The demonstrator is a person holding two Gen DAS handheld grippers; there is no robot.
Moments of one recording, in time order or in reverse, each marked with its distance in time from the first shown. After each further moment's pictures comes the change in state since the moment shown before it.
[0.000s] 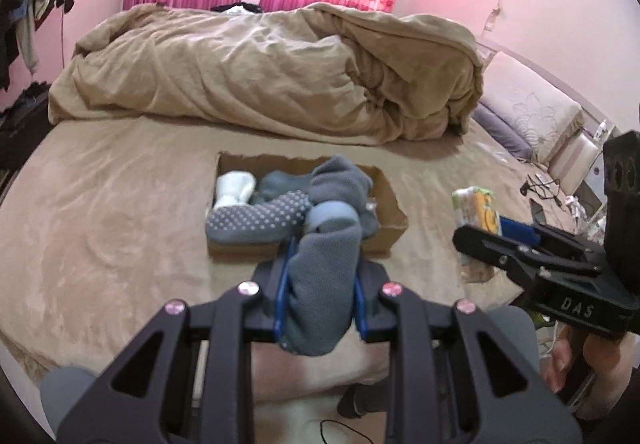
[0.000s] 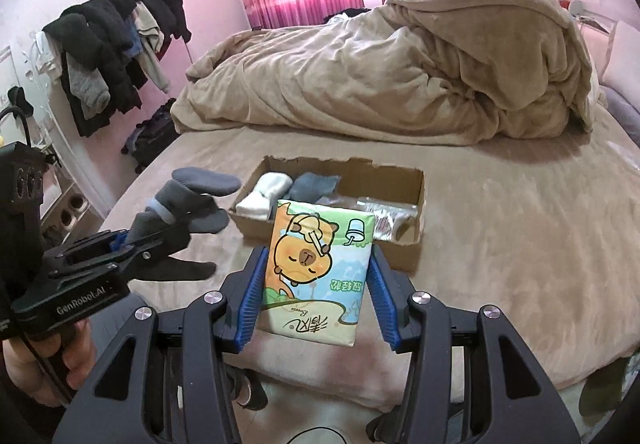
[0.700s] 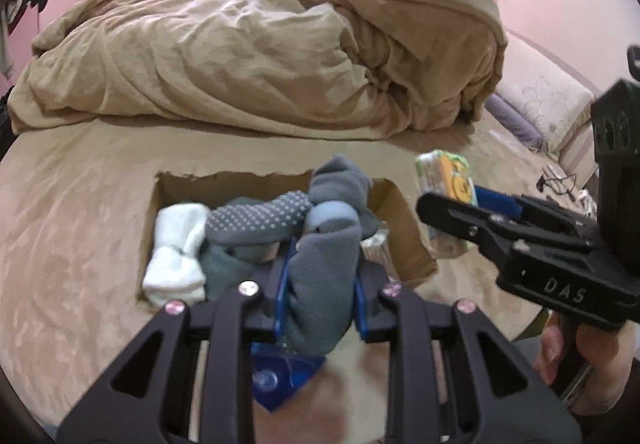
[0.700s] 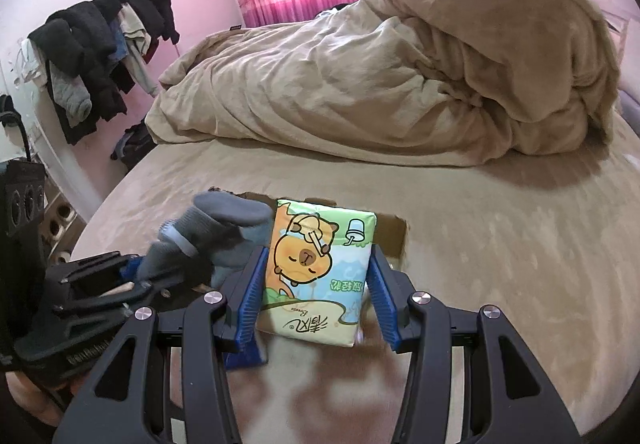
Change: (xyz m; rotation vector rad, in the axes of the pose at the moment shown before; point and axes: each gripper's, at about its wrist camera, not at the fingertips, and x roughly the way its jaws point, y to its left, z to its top) left arm 0.137 -0.006 0.043 0.027 0.081 -0.016; right arm 0.095 -0.060 0.052 -0.003 0.009 0.012
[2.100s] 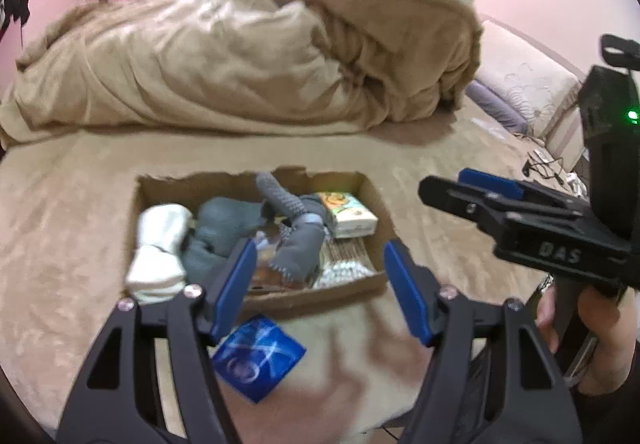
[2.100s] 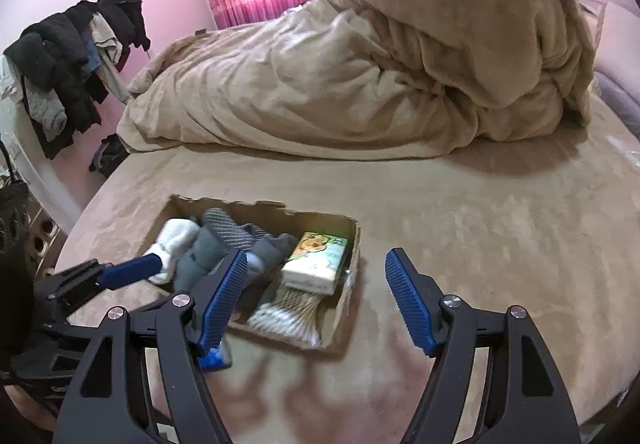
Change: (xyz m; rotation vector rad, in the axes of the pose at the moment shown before) left arm -0.026 -0.023 -0.008 0.059 -0.012 -0.037; right arm -0.020 -0.029 -0.002 0.065 0.006 -0.079
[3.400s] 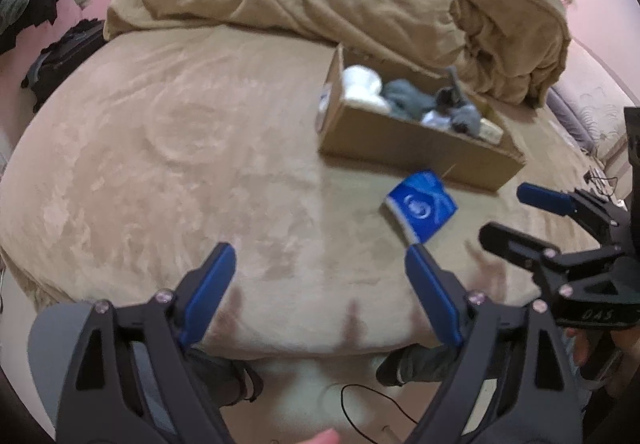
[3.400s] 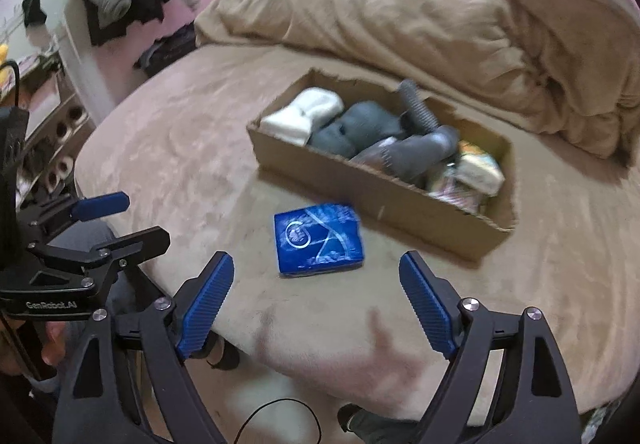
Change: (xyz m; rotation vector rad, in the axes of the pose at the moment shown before) left arm -0.062 0.115 -0.135 -0.245 0.116 0.229; right arm 0.021 0.135 -0.092 -0.295 0.196 0.081
